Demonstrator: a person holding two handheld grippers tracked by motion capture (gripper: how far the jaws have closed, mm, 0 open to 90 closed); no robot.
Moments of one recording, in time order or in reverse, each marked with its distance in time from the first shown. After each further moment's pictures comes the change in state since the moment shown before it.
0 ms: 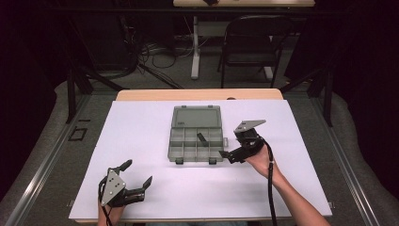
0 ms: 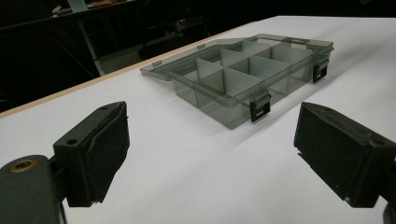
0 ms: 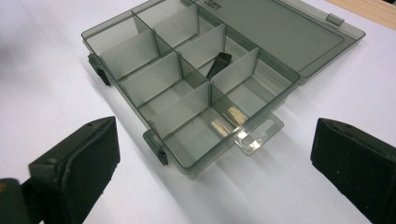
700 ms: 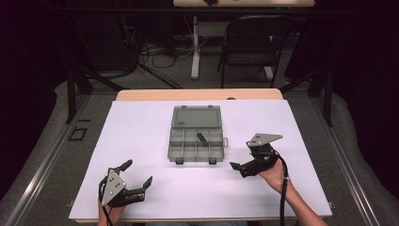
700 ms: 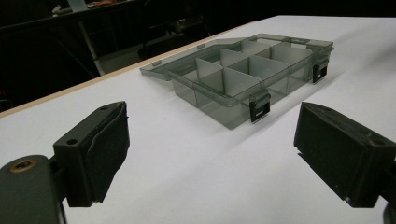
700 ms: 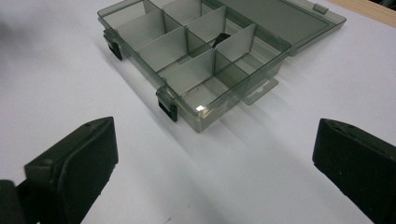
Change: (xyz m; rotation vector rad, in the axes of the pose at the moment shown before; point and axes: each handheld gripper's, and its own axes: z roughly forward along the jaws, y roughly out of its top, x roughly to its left) left arm 0.000 0.000 0.000 0.000 0.001 -0.001; right arm 0.012 -0.038 -0.036 -0.046 -0.029 -0.015
